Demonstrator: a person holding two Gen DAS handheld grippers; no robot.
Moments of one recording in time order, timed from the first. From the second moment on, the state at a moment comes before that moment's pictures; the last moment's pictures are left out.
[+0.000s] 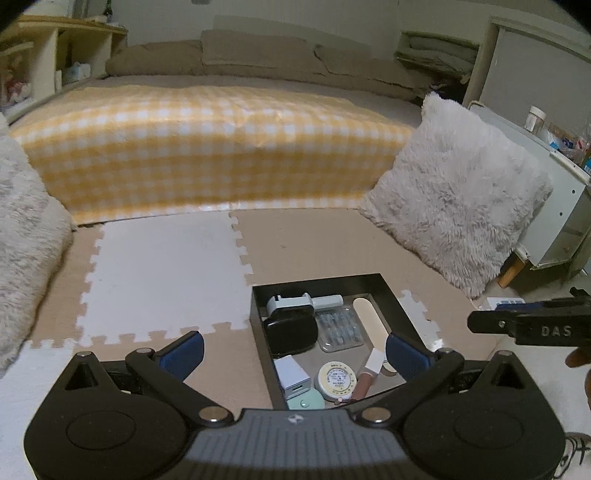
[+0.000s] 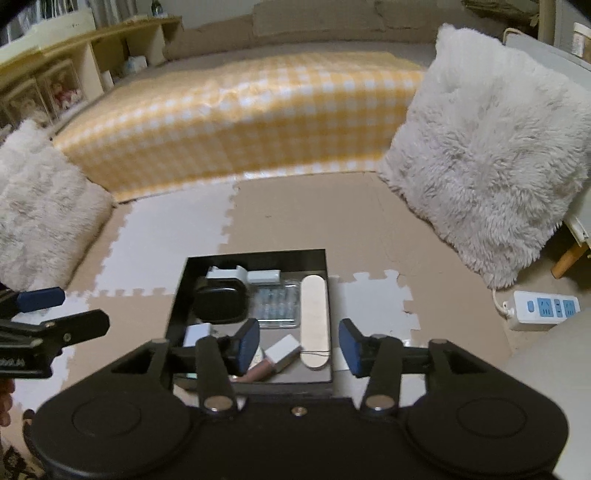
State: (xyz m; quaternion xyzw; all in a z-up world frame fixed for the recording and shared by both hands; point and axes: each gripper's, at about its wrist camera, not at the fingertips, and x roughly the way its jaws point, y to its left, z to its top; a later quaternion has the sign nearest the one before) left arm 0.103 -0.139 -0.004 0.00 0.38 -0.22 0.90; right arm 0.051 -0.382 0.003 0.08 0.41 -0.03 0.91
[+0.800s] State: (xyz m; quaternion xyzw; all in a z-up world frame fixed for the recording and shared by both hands) left arm 0.034 -0.098 0.008 0.02 0.32 -0.17 0.93; right arm -0.033 -0.341 0.013 0.05 0.33 -0.06 0.94
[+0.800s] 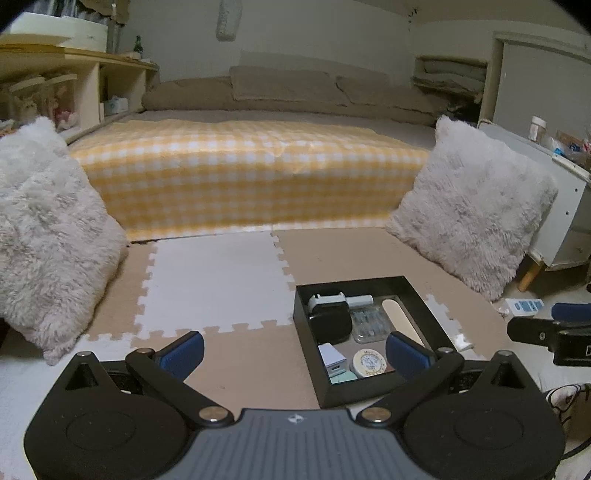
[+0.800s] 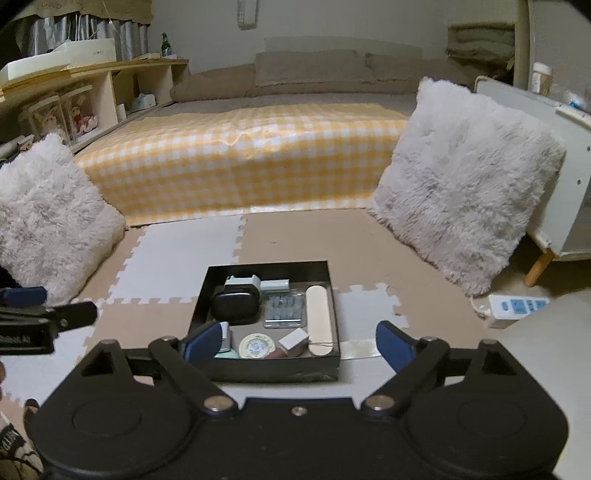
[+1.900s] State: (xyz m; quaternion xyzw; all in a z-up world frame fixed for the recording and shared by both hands) left arm 0.021 -0.095 0.004 0.04 0.31 -0.16 0.94; right arm -0.042 -0.328 0.004 0.02 0.30 -0.09 0.95
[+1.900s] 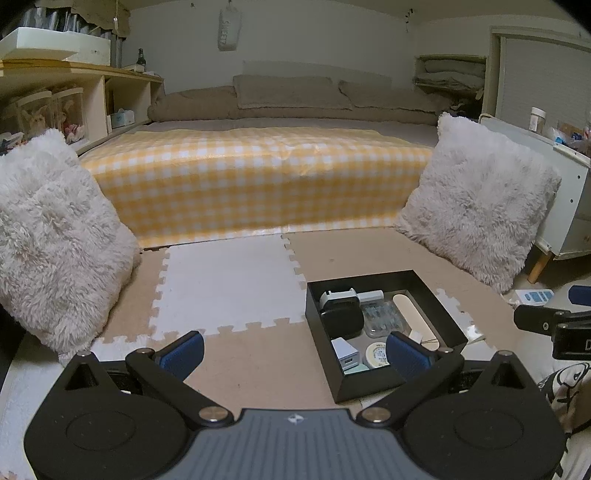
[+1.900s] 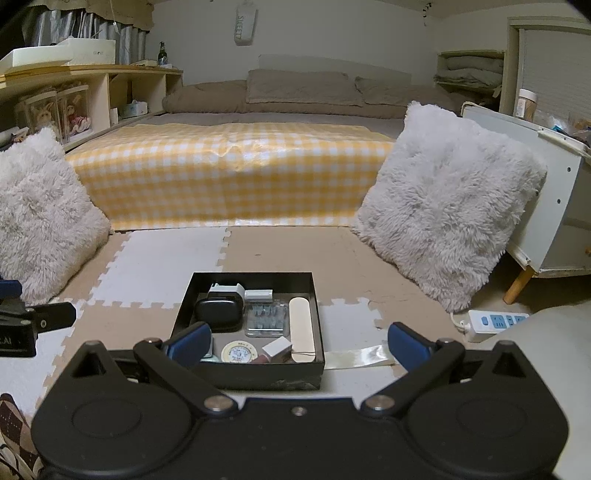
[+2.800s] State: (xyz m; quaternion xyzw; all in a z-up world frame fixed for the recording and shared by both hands) left arm 0.022 -0.094 0.001 0.04 0.31 -0.16 0.94; right arm -0.043 -0.325 0.002 0.02 0.30 -0.09 0.95
